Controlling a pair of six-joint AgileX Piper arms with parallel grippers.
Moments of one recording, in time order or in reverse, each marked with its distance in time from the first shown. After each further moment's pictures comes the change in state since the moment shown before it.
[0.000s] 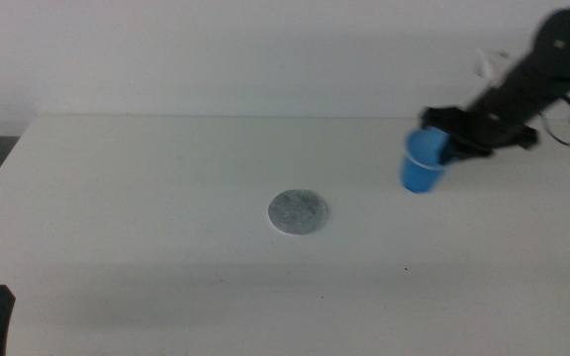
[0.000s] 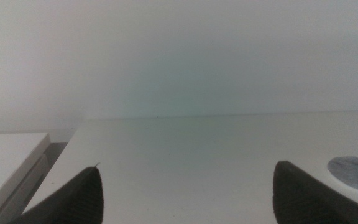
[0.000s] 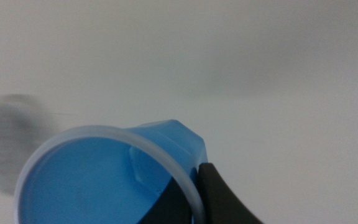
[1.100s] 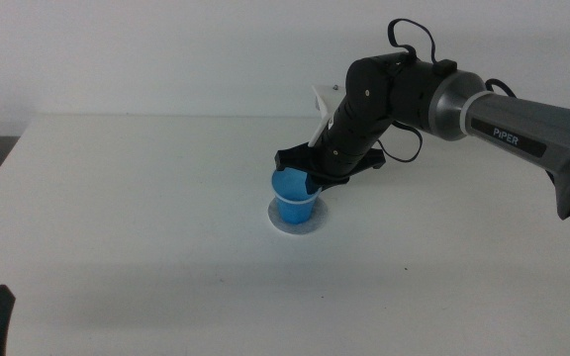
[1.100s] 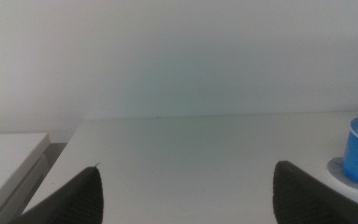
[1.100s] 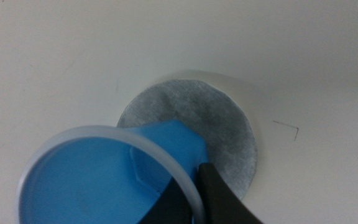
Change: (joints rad) left arm 0.000 0.000 0.000 0.000 0.000 0.000; right arm 0.357 0.305 -0.329 -0.070 0.012 0.109
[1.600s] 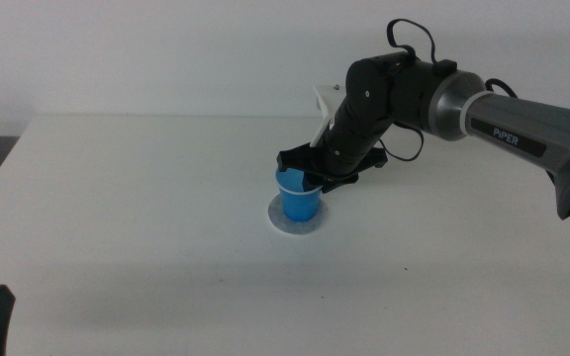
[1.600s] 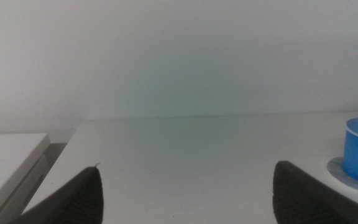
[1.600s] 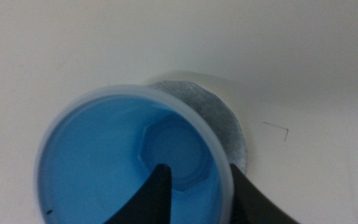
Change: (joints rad) left arm 0.000 0.000 0.000 0.000 0.000 0.000; right arm 0.000 0.000 0.000 -0.021 0.000 0.003
